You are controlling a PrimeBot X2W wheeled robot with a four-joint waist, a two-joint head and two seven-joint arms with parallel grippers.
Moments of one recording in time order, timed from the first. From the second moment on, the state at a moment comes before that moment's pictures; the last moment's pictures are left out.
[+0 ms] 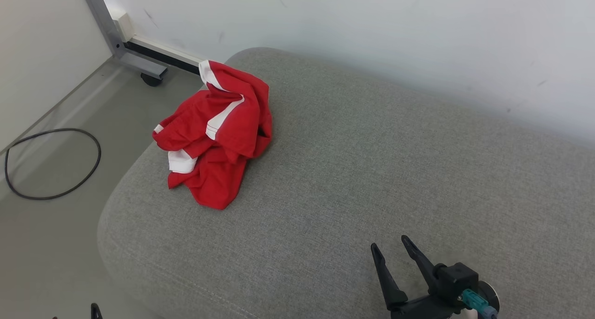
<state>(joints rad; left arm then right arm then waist) 0.10 0.05 0.25 0.26 -0.15 -0.01 -0.26 -0.14 -0.10 0.24 0.44 0.21 0.13 -0.26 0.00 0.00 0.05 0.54</state>
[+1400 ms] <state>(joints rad) -0.69 0.38 -0.07 0.69 -0.30 -0.13 -0.22 -0.19 -0.22 0.18 0.37 0.20 0.13 -0.26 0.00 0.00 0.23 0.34</state>
